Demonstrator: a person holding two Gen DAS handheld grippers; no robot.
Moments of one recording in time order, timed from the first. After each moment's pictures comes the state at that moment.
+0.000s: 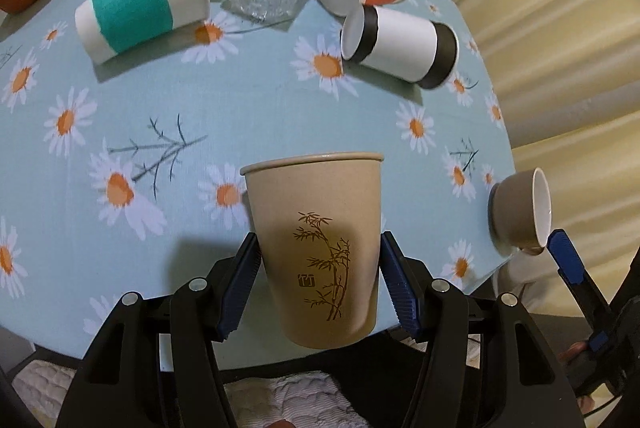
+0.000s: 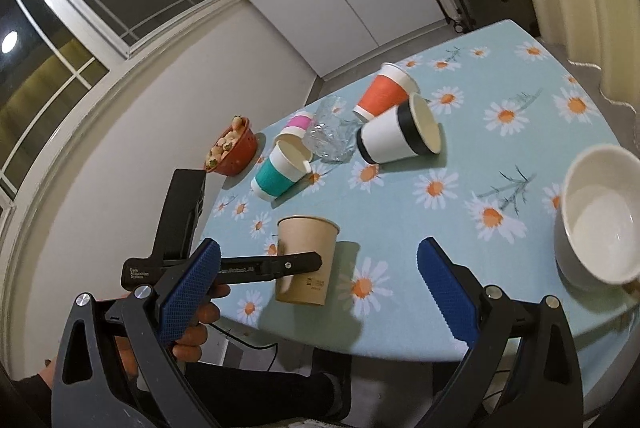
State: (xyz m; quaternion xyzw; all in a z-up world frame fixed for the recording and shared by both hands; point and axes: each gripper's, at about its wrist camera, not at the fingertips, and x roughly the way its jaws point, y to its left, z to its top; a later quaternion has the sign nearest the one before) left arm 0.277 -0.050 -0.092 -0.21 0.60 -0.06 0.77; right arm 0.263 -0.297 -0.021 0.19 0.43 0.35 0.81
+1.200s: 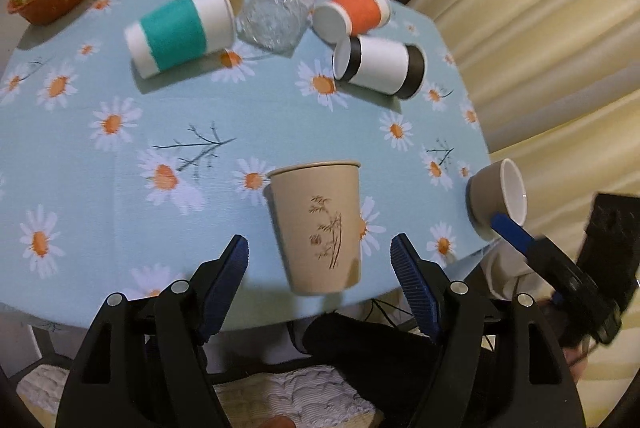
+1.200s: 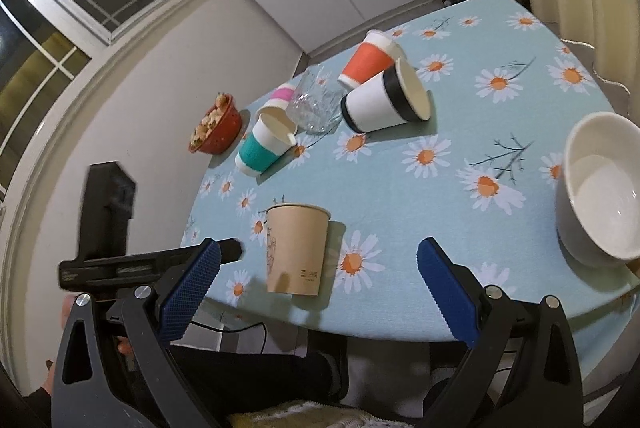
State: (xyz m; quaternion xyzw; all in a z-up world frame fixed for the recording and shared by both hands) left arm 0.231 -0.024 -0.045 -0.21 0.56 -0.07 0.80; right arm 0.269 -0.283 -0.034 0.17 0.48 0.34 0.79
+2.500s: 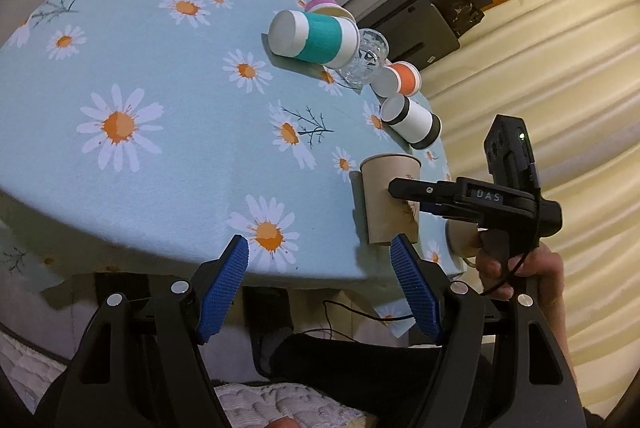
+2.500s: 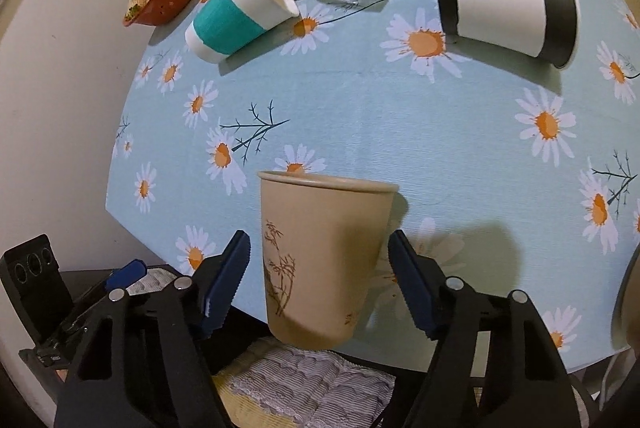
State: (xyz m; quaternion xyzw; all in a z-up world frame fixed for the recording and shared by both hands) left arm 0.112 0.085 -0.089 -0.38 0.43 -0.08 0.82; right arm 0.313 -0.127 -0.101 -0.01 0.66 0.31 0.69
